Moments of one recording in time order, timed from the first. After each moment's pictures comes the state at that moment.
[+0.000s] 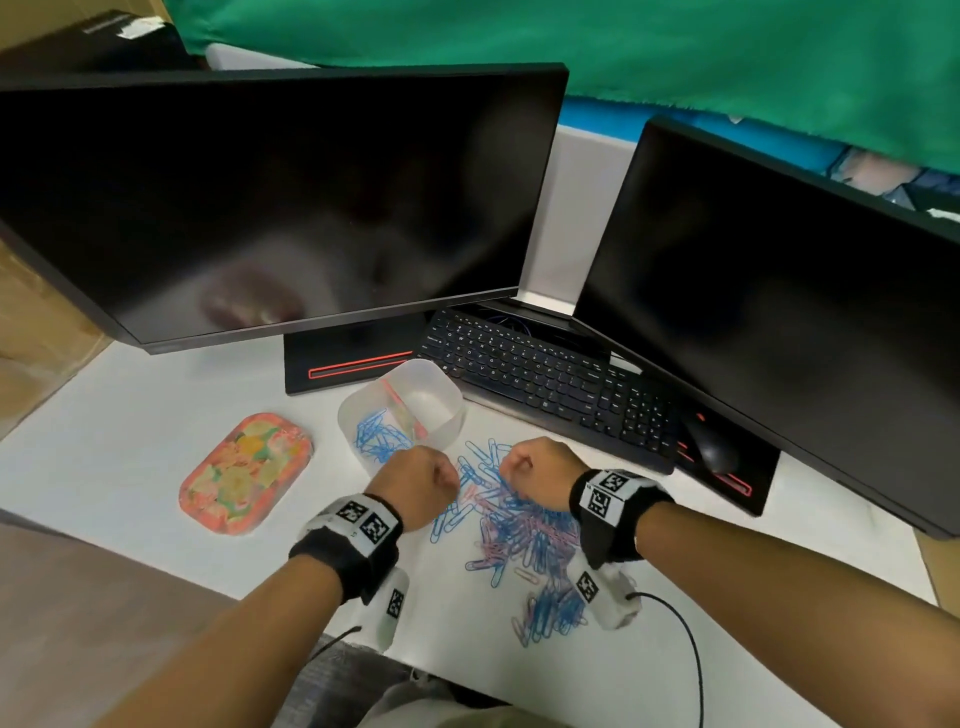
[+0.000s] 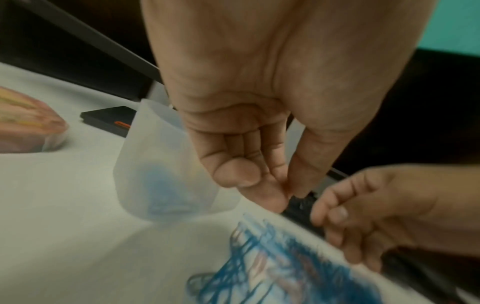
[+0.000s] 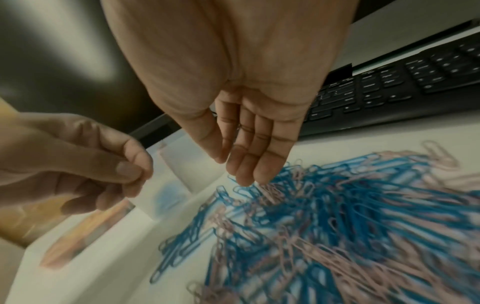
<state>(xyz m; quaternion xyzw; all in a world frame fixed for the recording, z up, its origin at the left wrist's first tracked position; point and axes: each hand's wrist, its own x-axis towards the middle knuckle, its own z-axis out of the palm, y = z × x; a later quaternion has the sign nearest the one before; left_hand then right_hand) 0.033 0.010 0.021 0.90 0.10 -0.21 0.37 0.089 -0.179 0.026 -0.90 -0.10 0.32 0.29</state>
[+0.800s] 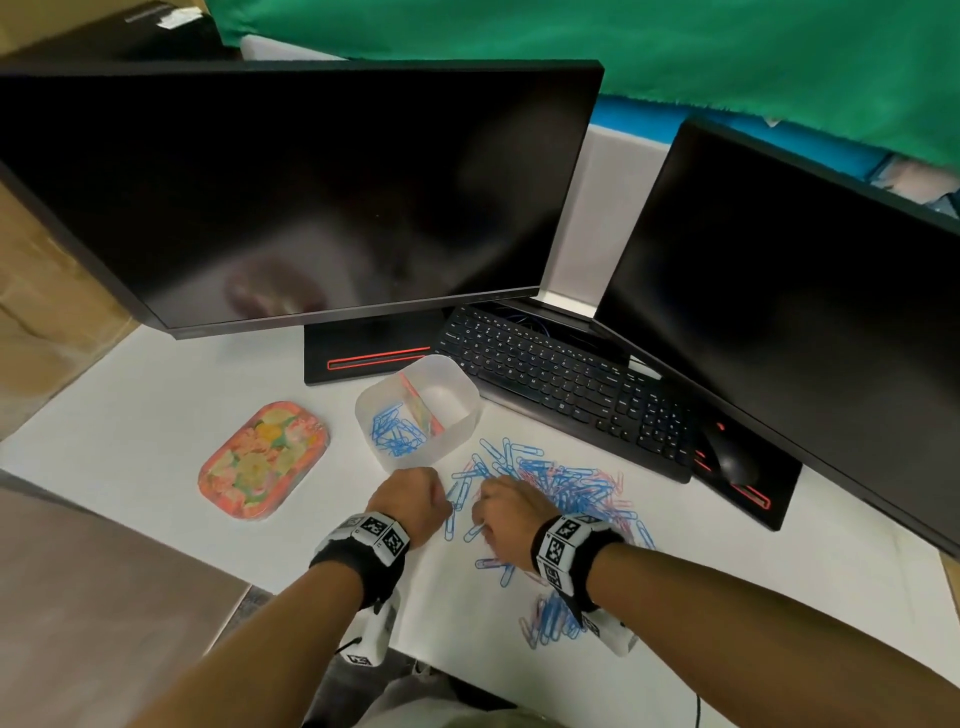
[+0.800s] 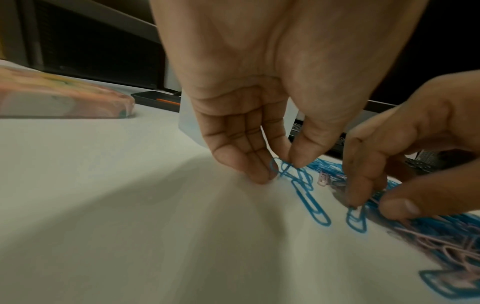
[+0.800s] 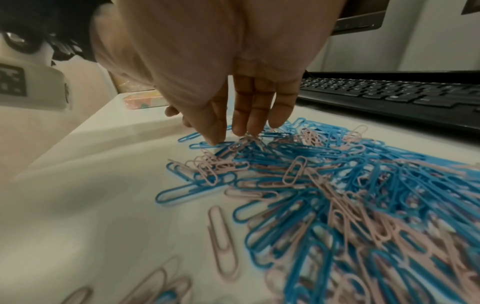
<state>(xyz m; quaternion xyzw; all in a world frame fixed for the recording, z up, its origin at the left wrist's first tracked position) 0.017 0.021 -0.030 0.93 0.14 -0.20 0.27 0.051 -0.151 -0.031 -0.88 -0.41 0.21 0.05</state>
